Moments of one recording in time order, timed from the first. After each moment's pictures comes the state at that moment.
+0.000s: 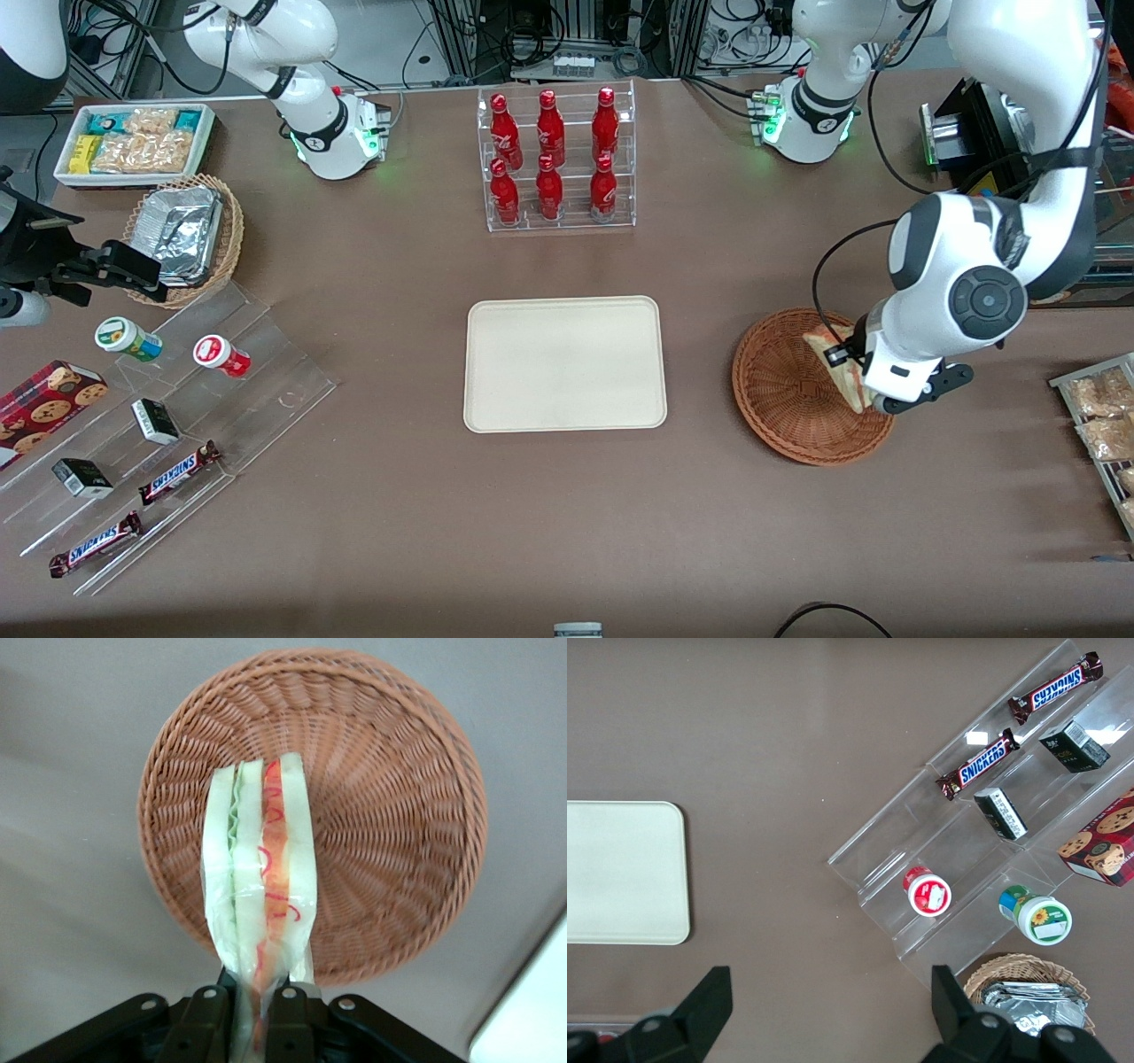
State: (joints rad) arm -0.01 0.28 -0.18 -1.77 0.08 1.83 -0.53
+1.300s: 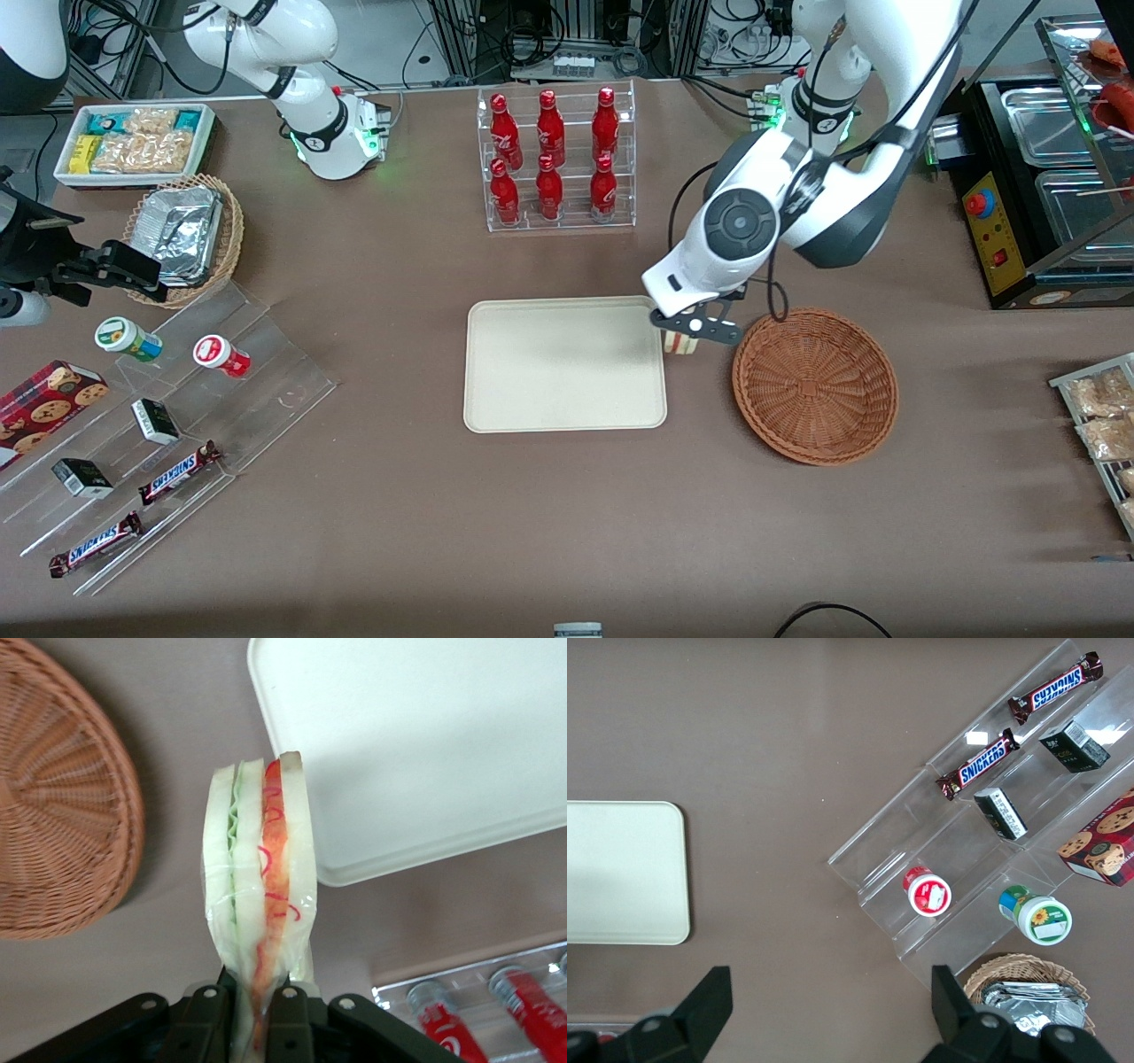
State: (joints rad) arm -0.11 0.36 -0.53 -1.72 0.07 1.81 -0.39
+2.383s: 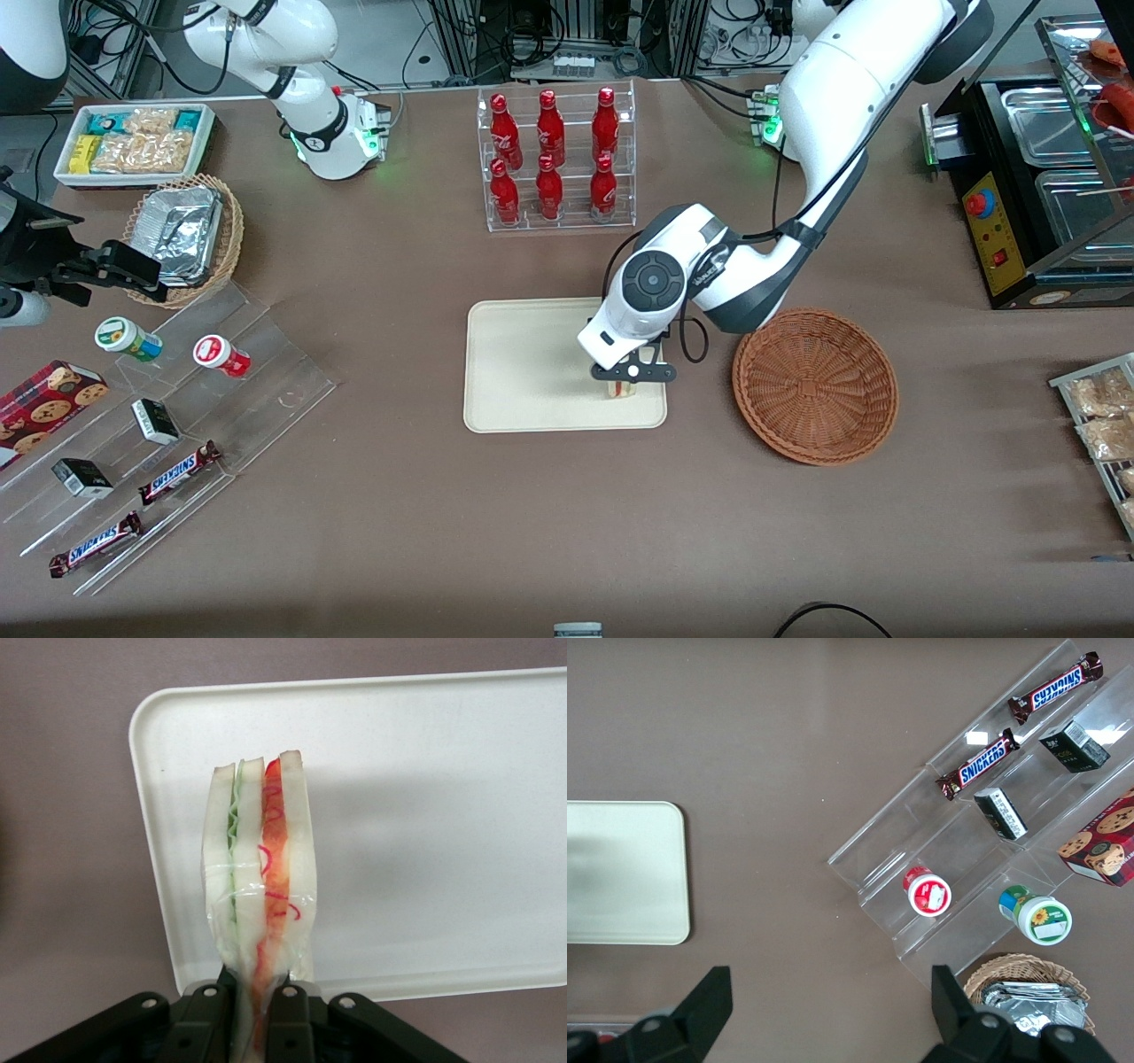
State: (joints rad) arm -0.25 0.67 -0.53 -1.52 0.20 2.01 -0.74
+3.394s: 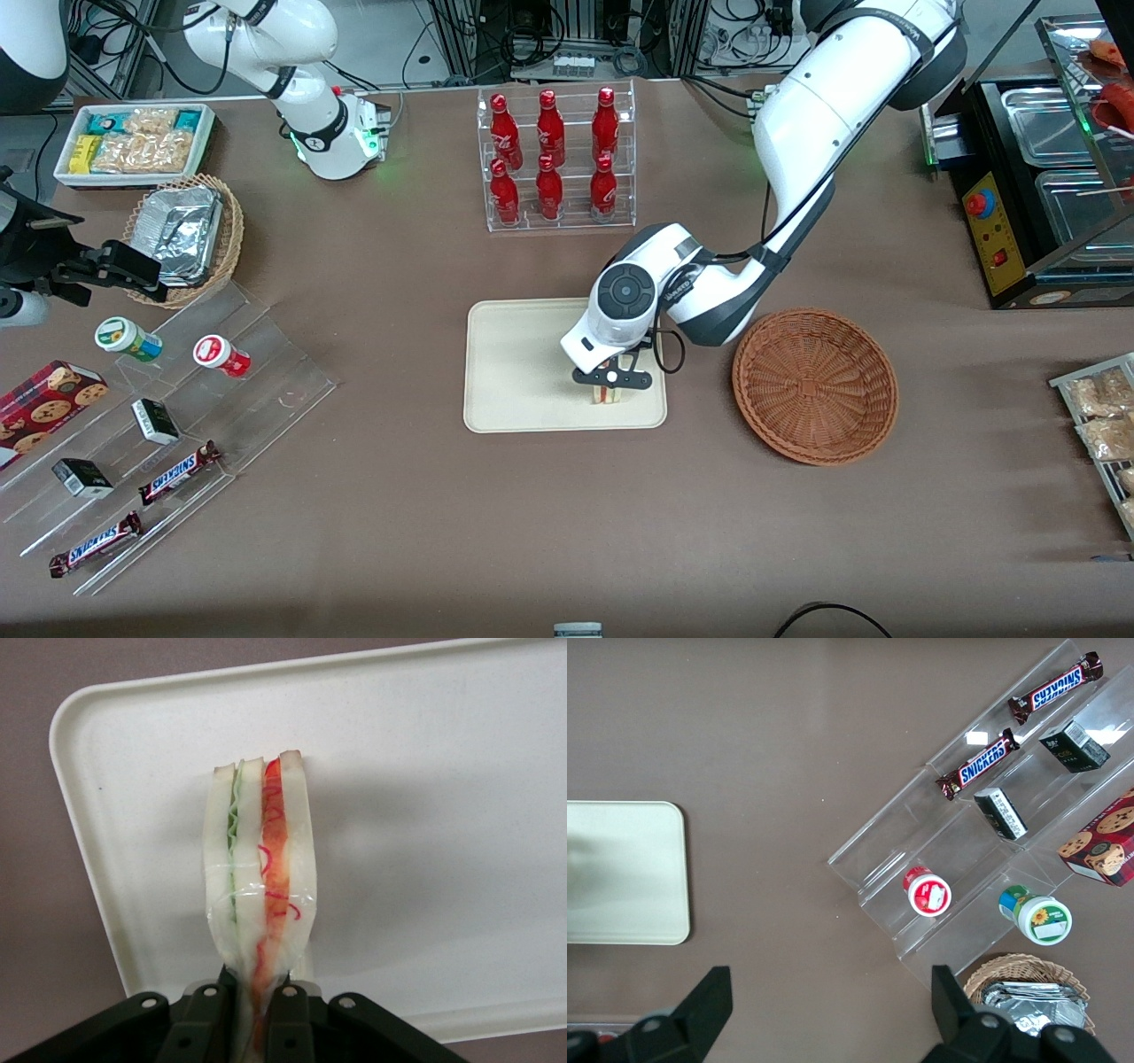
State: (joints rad) arm -0.28 0.77 -0.52 -1.50 0.29 2.09 -0.74
